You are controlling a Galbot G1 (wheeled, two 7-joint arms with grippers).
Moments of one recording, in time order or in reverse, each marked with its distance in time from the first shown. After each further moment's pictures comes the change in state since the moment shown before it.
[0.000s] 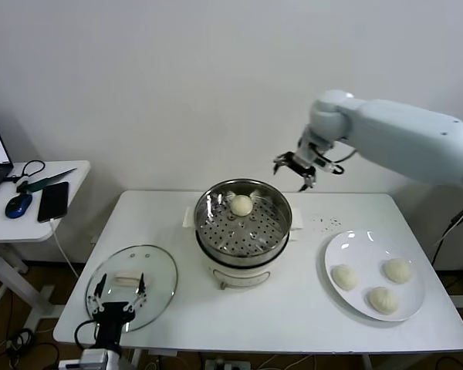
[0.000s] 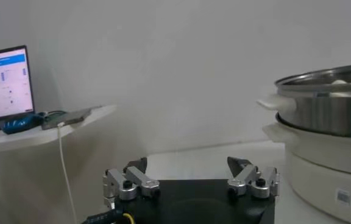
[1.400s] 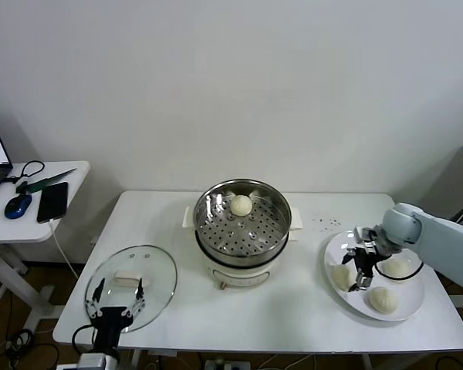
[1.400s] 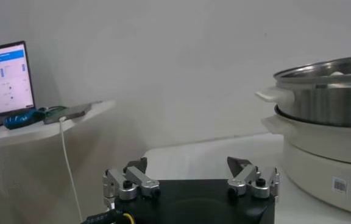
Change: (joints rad) left arm 0.025 -0.001 -0.010 0.002 0.009 0.005 0.005; right arm -0.667 -0.183 0.383 -0.121 0.060 -0.294 -0.043
